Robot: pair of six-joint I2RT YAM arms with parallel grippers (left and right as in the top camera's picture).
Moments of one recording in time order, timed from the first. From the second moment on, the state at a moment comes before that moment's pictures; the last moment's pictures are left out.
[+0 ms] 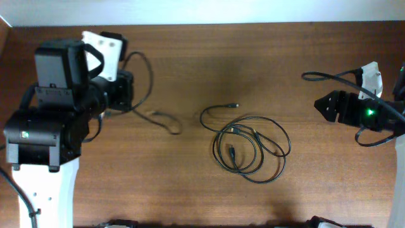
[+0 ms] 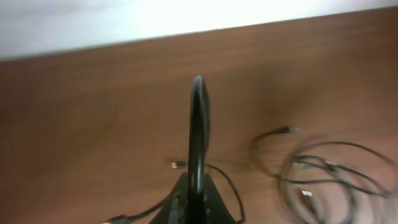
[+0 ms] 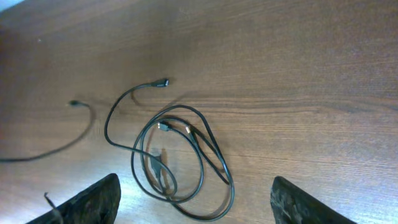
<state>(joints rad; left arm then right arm) -0.07 1.31 1.79 -1.21 0.11 0.07 -0.33 1.33 1.45 -1.26 -0.53 -0.09</state>
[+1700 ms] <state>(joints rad) 0.84 1.90 1.79 -1.18 0.27 0.00 -0.33 1.33 1.45 -1.35 -0.49 -0.09</state>
